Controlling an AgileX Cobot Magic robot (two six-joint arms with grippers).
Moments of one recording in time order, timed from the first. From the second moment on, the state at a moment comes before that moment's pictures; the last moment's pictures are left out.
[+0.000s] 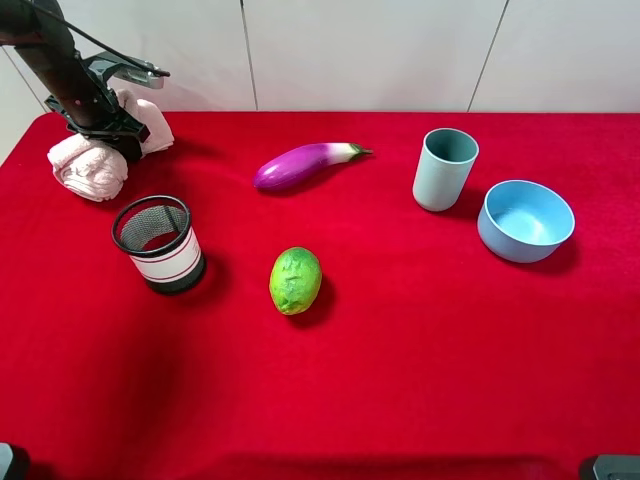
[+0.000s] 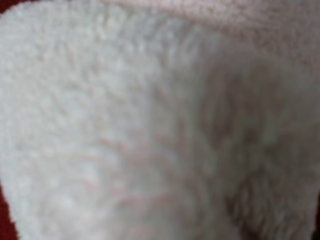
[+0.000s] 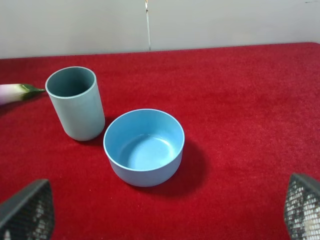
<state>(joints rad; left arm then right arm) 0.02 2.27 -1.64 0.01 0.67 0.43 0.04 -0.01 -0.50 0.01 1.02 0.00</state>
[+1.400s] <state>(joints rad) -0.26 2.04 -1.83 0.11 0.96 0.10 0.04 -0.01 -0.50 0.01 1.02 0.00</state>
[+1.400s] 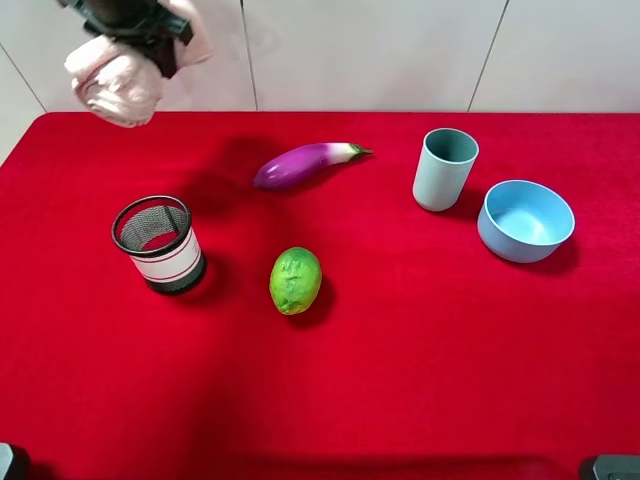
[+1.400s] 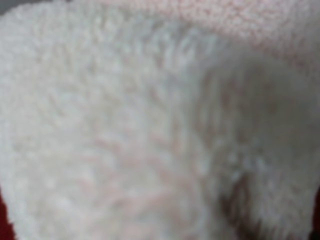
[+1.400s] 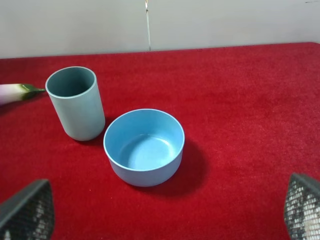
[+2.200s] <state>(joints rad) -0.61 2.04 -1.91 0.11 1.02 -0.04 0.04 -0.01 -0.50 0.01 1.02 0.00</state>
